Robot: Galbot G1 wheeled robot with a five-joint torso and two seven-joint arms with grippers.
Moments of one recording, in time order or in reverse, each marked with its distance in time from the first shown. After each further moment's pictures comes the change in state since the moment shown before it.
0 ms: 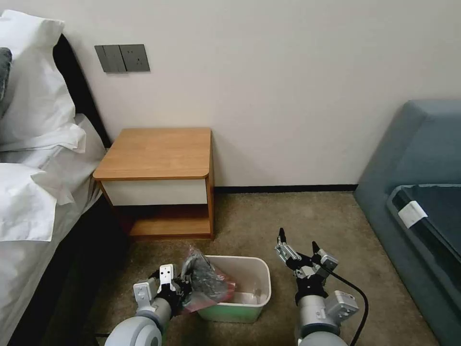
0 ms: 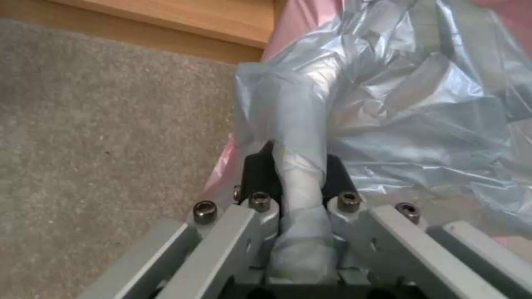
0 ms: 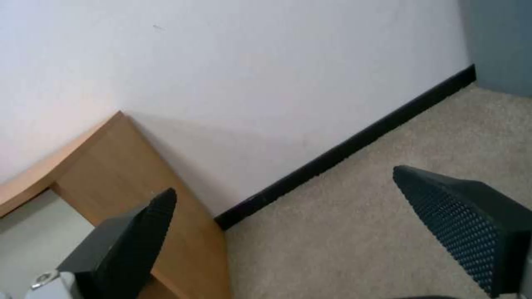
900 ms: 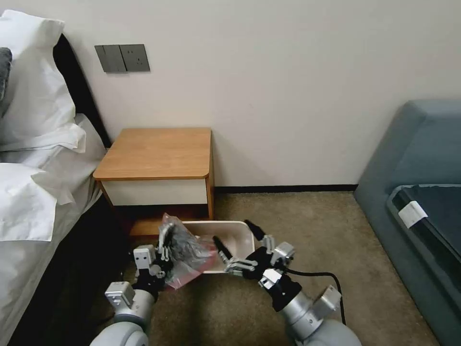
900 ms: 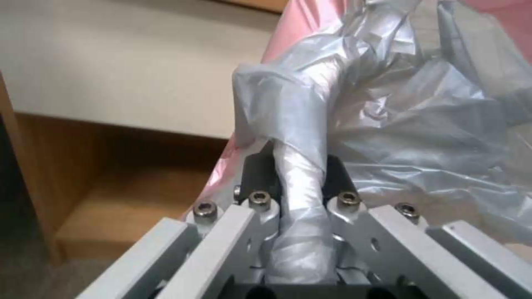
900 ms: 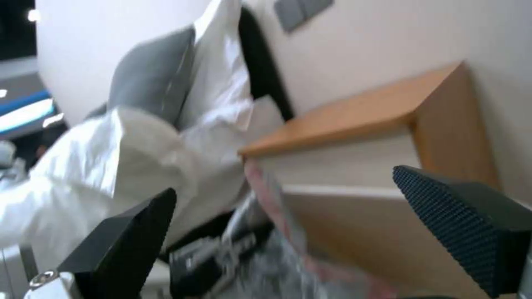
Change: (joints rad) left arm 0.027 0.072 -0.052 -0.040 0.076 -0.539 0.081; right arm 0.173 -0.224 -0.052 -0.050 0.111 -0.030 -0.782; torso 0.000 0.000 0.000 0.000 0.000
